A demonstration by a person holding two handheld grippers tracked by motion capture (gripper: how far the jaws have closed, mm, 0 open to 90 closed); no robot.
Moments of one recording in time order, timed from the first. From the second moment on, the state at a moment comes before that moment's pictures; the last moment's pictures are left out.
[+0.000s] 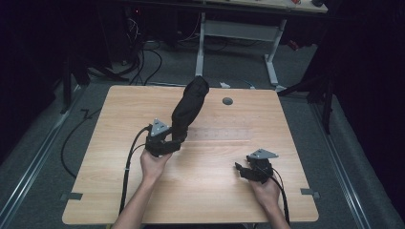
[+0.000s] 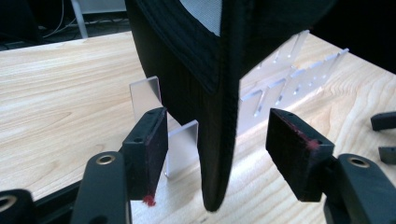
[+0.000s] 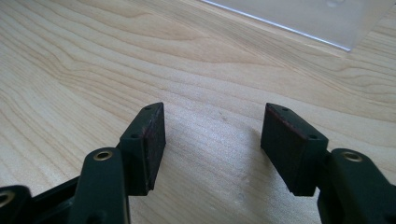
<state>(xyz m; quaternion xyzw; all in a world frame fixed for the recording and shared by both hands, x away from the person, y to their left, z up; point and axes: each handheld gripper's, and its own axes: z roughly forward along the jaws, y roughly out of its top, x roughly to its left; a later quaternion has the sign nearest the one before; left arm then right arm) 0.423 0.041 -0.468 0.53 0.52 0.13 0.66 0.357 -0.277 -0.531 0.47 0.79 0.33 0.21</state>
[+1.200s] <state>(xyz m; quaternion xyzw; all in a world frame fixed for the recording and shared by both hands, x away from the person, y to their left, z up) 0.372 0.090 -0.489 0.53 0.54 0.15 0.63 0.357 -0.276 -0.531 0.47 0.79 0.33 0.22</state>
